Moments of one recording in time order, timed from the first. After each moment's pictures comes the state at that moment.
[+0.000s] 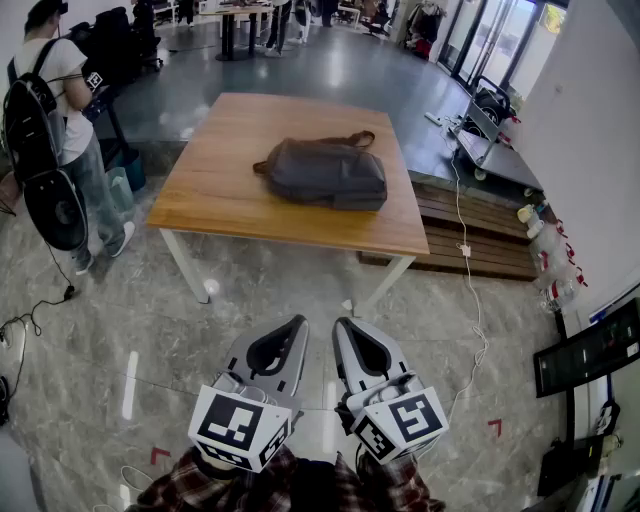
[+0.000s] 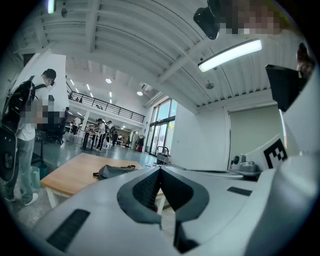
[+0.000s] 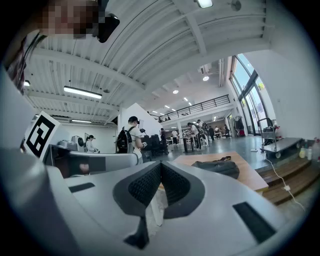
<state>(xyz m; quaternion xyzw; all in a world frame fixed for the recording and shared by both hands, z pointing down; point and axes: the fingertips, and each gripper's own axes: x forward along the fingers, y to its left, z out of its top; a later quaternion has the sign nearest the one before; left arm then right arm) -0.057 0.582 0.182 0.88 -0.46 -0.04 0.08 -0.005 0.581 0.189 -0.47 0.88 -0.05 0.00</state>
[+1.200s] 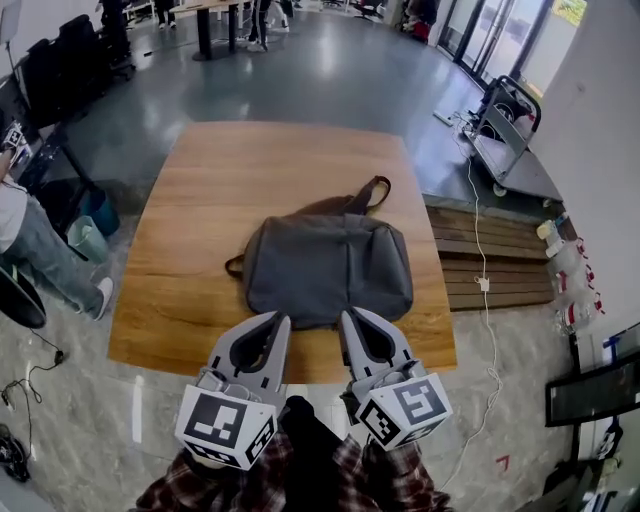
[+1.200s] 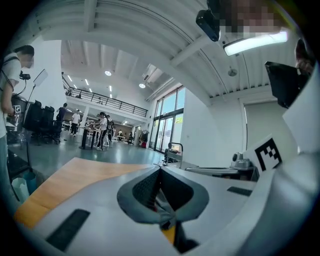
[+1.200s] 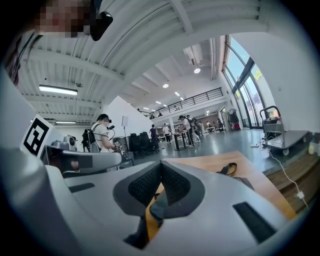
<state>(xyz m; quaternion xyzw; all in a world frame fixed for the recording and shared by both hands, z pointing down) -0.085 0.090 0.199 0.88 -0.47 0.00 0.10 0.001 0.080 0.213 -0.49 0.87 -0.10 -0.01</state>
